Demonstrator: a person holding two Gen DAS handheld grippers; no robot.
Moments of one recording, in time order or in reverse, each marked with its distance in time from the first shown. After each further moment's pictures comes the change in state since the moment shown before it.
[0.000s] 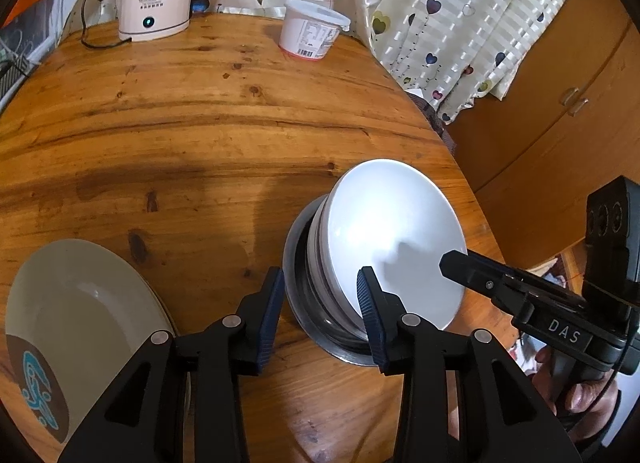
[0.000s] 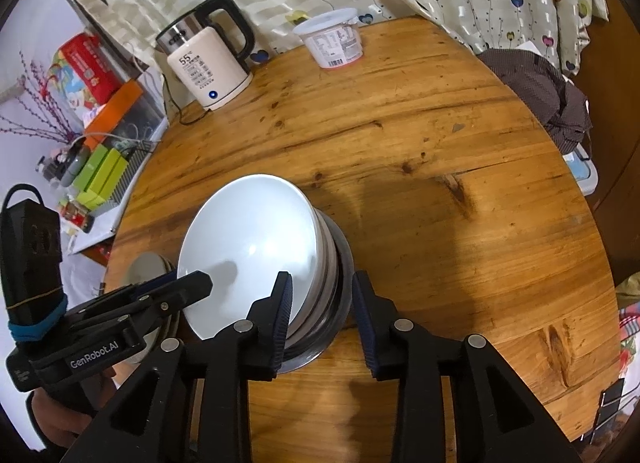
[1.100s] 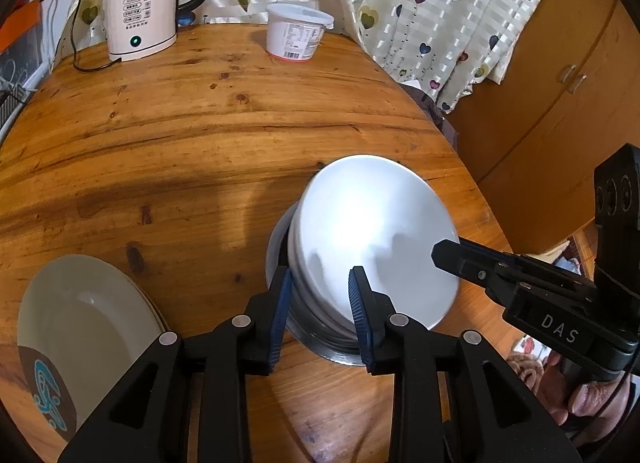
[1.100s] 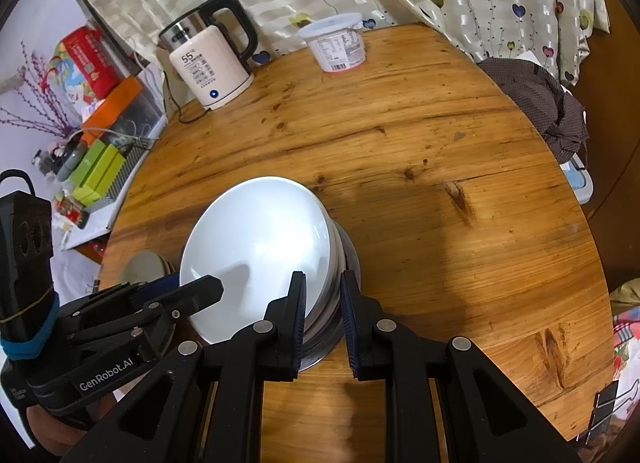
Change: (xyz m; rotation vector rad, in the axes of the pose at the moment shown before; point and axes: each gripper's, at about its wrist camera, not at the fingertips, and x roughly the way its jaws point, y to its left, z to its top) left arm -0.001 -0.023 -0.001 0.075 -0.004 0.058; right arm -0.001 0.008 0.003 -0.033 -0.012 -0.034
